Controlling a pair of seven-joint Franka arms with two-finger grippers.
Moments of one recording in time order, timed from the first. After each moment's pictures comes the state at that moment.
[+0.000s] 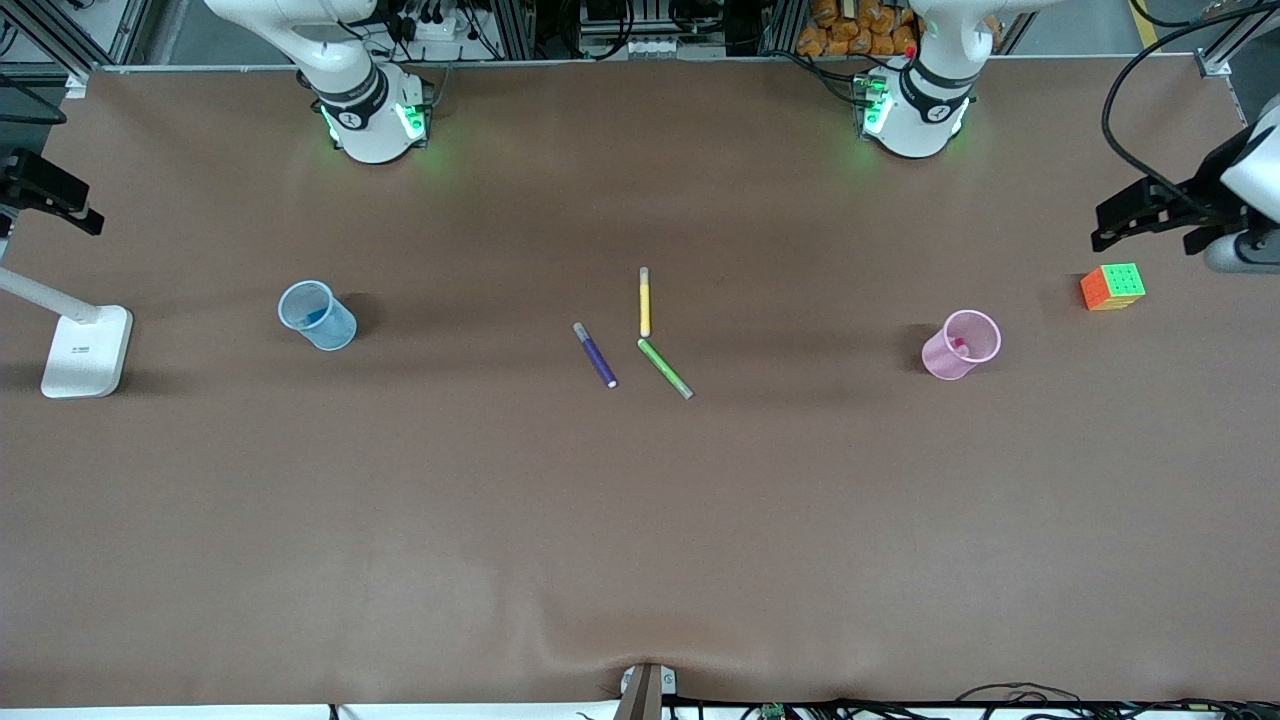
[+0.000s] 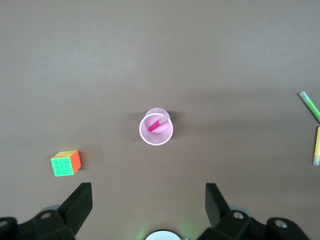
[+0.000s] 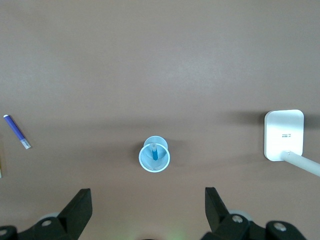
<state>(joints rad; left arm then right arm) 0.09 -0.04 -0.13 -1.57 0.01 1.50 0.01 0.00 -0.06 -0.10 -1.52 0.01 1.45 -0.10</state>
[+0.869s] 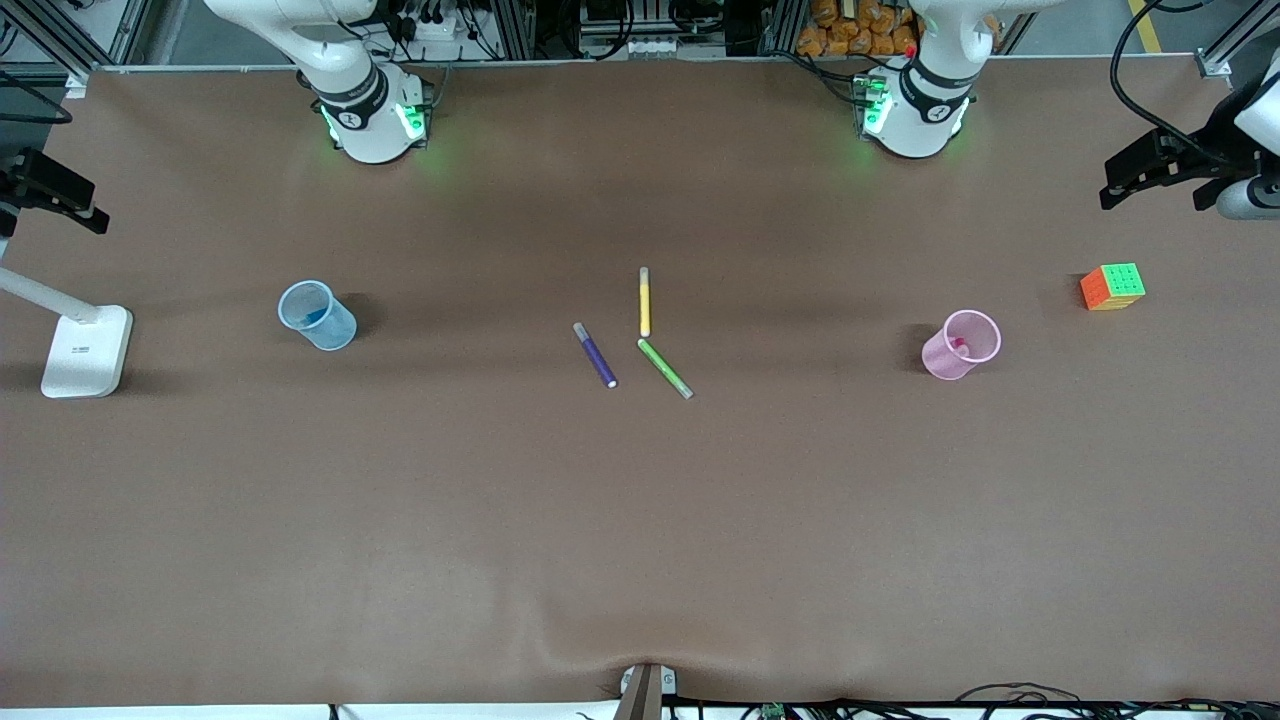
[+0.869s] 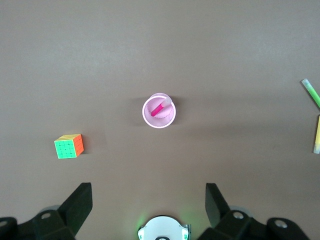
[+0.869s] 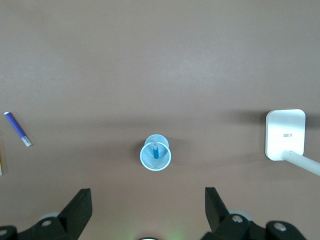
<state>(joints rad) 0.06 -0.12 -0.09 -1.64 0.01 1.46 0.00 0.00 -0.06 -0.09 -1.52 0.01 1.44 -0.11</state>
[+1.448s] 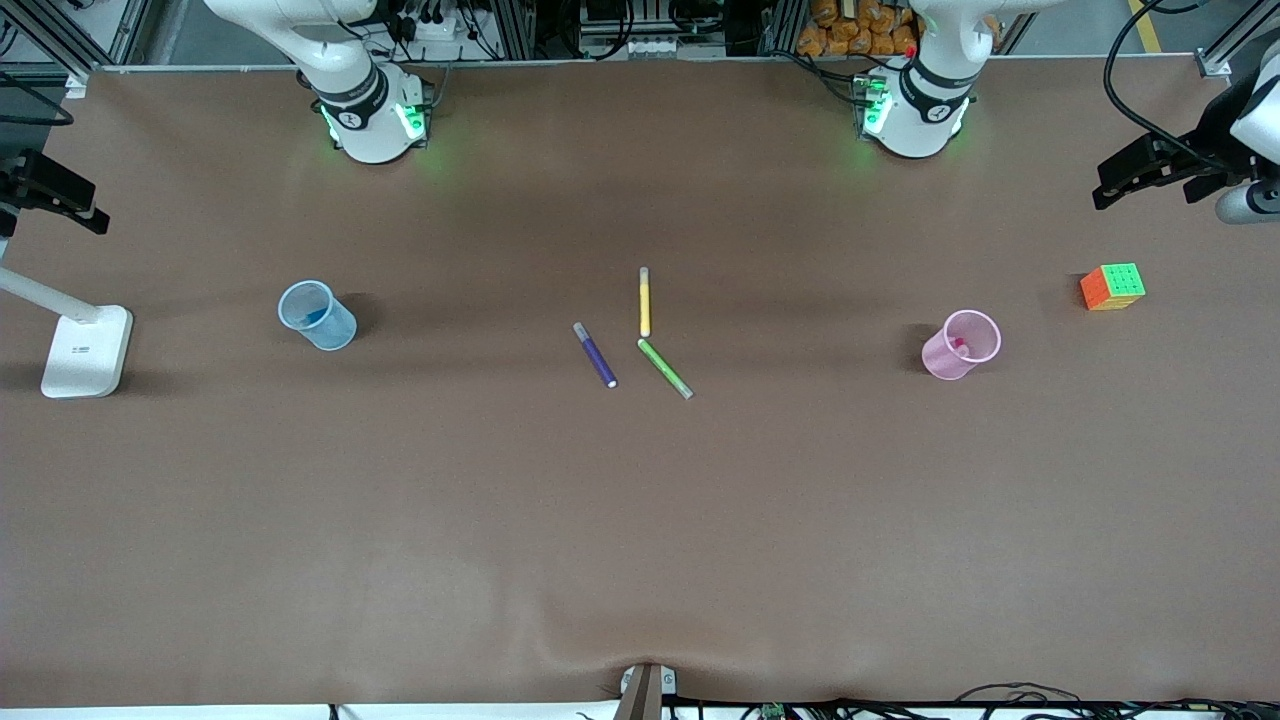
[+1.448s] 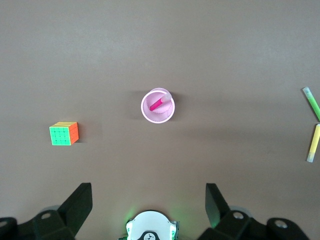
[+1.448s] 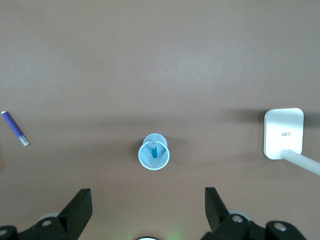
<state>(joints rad) 0.06 -0.12 -0.10 -1.64 0.01 1.44 -0.09 0.00 -0.06 -0.09 -1.53 0.01 1.44 -0.11</state>
